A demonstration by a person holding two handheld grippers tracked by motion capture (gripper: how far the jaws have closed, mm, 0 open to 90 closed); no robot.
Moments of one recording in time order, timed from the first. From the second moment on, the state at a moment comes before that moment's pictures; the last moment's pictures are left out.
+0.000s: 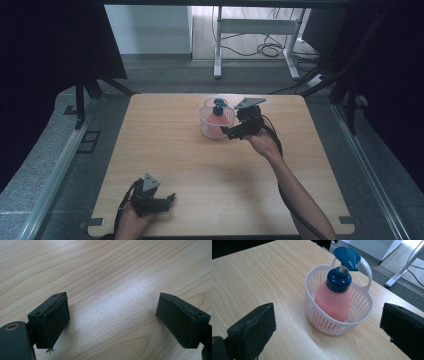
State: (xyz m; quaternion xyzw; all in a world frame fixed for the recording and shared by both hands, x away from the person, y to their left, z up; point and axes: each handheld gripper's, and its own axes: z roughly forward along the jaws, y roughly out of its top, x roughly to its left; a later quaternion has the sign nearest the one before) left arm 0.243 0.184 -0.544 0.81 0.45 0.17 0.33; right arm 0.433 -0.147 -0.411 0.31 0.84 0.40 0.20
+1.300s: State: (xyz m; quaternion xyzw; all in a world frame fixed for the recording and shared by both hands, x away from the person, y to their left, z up) left arm 0.243 0.184 -0.544 0.81 0.45 0.17 0.33; right arm 0.385 -0.165 -0.422 0.28 0.85 0.40 0.18
